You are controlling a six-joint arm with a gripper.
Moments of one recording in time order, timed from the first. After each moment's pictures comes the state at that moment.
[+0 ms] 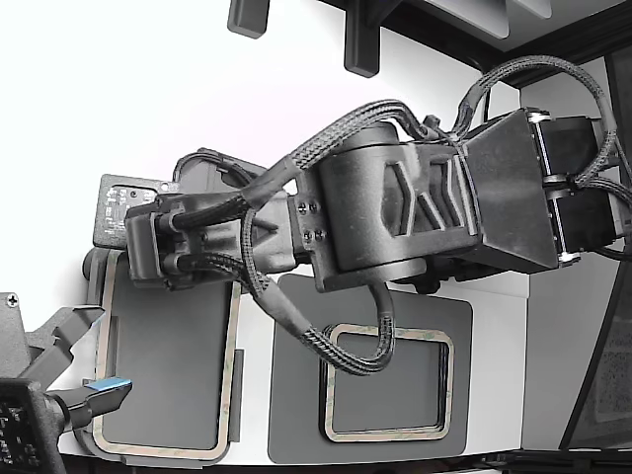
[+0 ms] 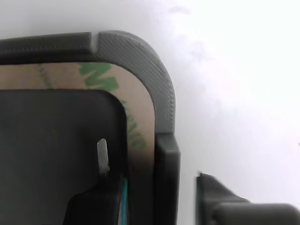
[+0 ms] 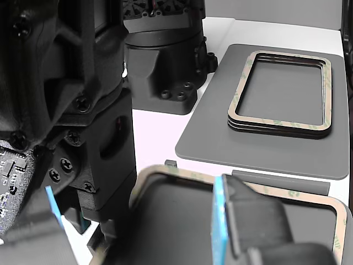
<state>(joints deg) 14.9 70.5 66.4 86.7 6.9 16.5</state>
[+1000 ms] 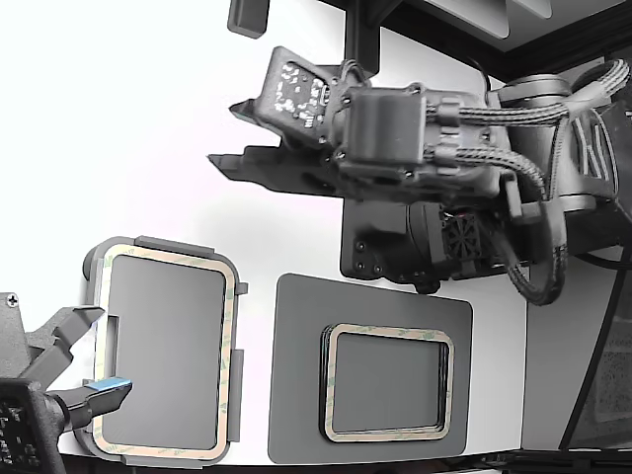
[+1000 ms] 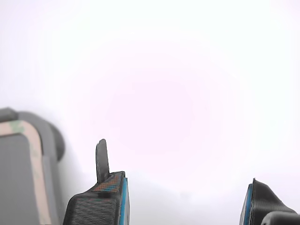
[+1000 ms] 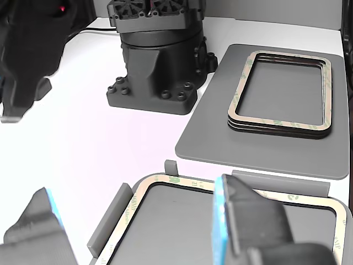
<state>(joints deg) 9.1 111.3 99.8 70.0 16.4 15.6</state>
